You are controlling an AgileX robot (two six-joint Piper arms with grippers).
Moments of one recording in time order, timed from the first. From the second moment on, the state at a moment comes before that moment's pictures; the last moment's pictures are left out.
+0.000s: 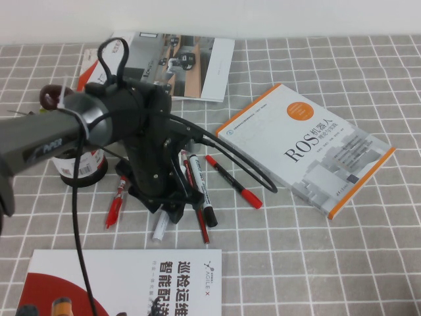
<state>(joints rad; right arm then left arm) -0.03 0.01 0.03 0.14 0.37 0.06 -0.53 2.00 -1.46 -0.02 1.06 0.12</state>
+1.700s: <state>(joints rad) -0.03 0.01 0.03 0.14 0.37 0.06 -0.53 1.21 -0.87 0.06 0.19 0.07</state>
